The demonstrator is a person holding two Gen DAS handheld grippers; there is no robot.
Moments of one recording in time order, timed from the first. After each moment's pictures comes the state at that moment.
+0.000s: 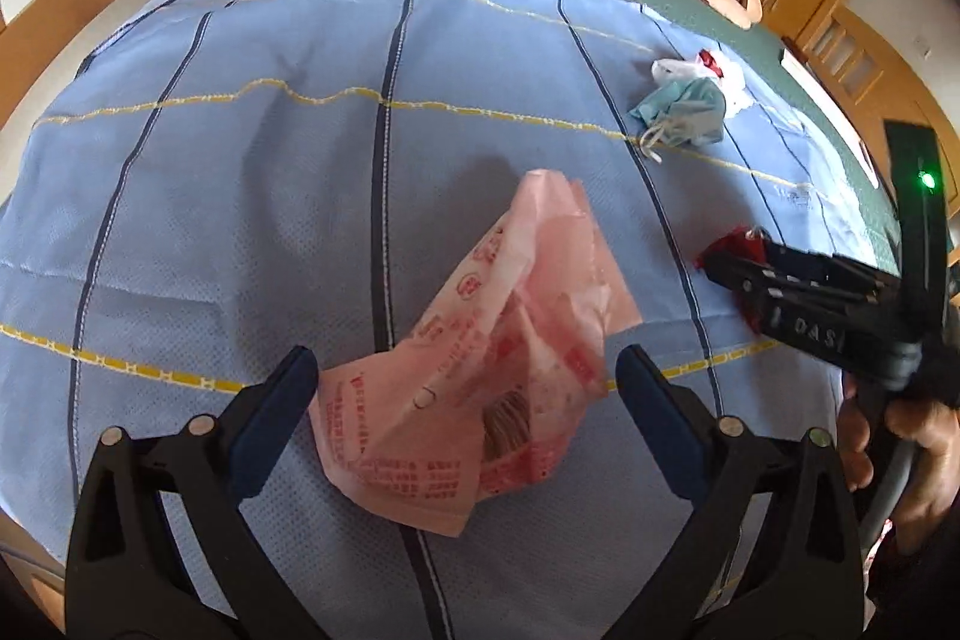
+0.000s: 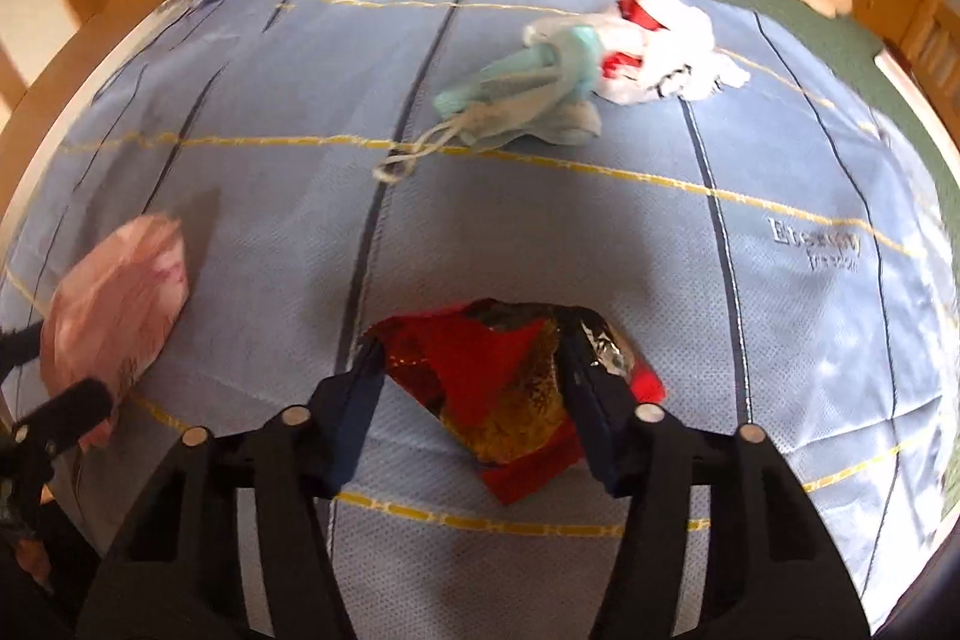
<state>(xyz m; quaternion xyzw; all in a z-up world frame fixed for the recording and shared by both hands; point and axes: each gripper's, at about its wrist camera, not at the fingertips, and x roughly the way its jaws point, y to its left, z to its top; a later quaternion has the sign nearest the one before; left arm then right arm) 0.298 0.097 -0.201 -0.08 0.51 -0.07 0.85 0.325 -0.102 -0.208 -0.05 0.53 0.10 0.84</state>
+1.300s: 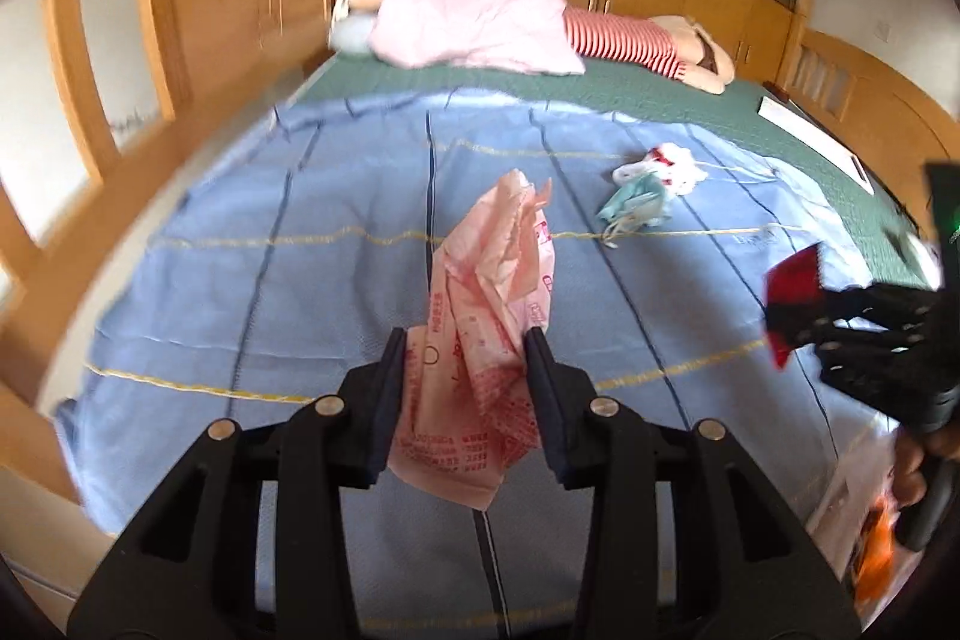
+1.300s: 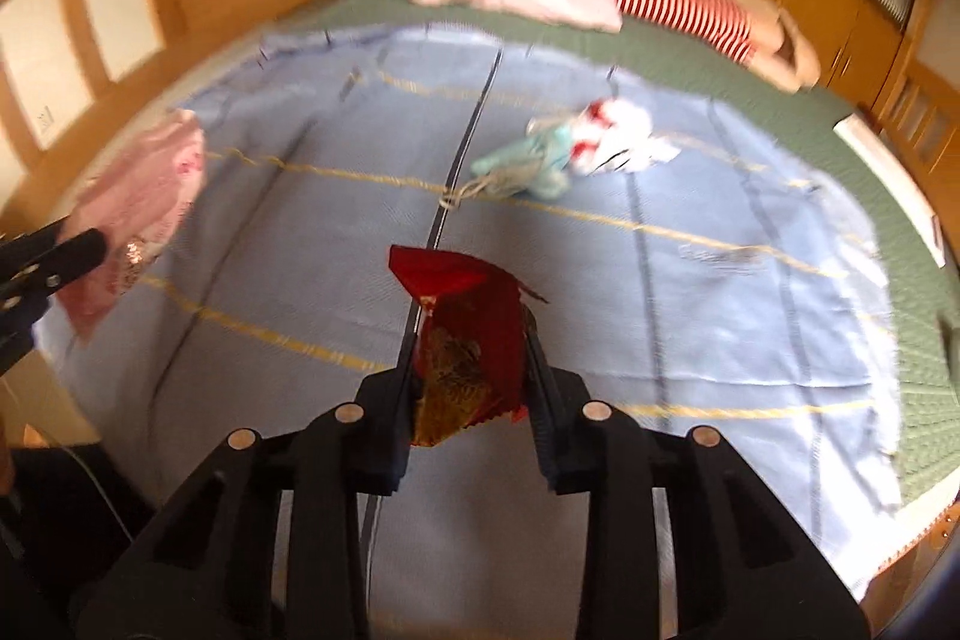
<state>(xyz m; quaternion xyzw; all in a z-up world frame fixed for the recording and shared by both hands) 0.194 0.099 -0.099 0.00 0.36 -0.03 0.93 0.213 -0.114 -0.112 -0.07 0.43 0.10 0.89</state>
